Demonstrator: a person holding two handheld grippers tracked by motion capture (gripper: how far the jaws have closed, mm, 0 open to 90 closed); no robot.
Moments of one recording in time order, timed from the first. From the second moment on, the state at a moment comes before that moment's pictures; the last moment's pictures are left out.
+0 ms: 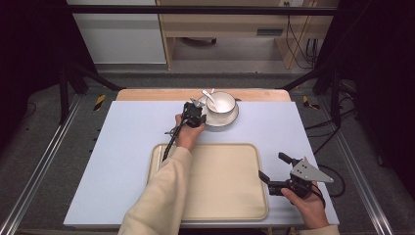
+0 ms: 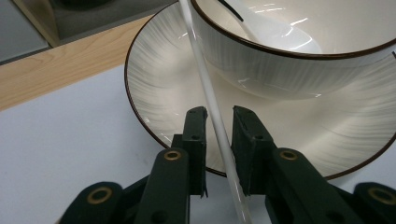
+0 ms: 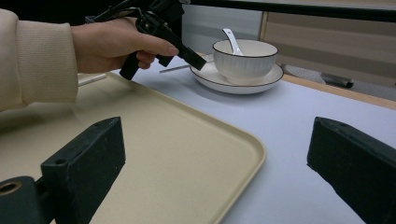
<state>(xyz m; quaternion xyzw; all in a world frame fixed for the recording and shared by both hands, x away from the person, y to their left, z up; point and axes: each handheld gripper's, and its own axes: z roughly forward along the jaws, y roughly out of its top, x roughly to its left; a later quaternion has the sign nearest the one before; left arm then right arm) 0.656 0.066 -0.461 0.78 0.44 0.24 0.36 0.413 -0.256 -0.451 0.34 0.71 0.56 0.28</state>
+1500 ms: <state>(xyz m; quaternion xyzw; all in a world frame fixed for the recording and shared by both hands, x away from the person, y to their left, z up) 0.585 0.122 -0.418 0.72 0.50 0.34 0.34 0.412 -0.254 -0.448 0.33 0.70 0.57 0.27</state>
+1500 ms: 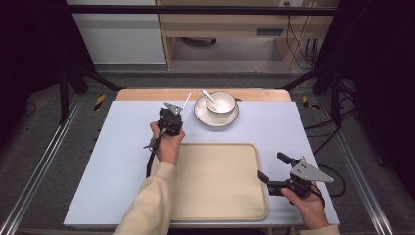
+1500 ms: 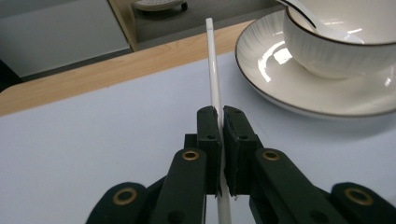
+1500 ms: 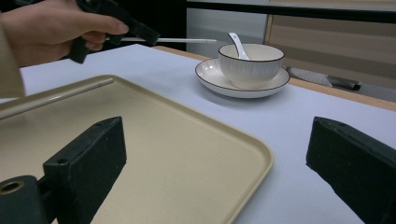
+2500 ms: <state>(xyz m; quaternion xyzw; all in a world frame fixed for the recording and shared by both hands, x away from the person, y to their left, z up) 0.386 0.148 -0.447 0.63 0.56 0.35 0.41 0.410 -0.251 -0.448 0.32 0.71 0.57 0.27</state>
